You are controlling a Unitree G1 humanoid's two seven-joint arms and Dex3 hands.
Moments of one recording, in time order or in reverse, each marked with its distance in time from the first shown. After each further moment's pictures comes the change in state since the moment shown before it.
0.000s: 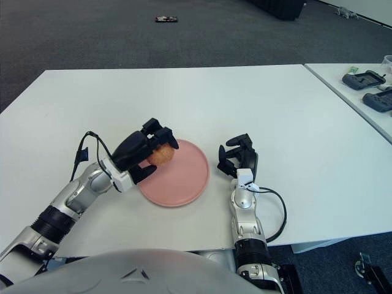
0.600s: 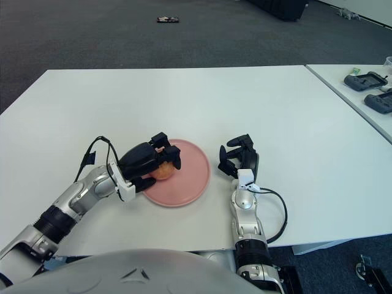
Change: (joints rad) left arm -0.032 0.013 -0.054 0.039 0.038 -0.035 -0.101; right arm 0.002 0.000 -0.001 0.001 0.000 -0.010 -0.001
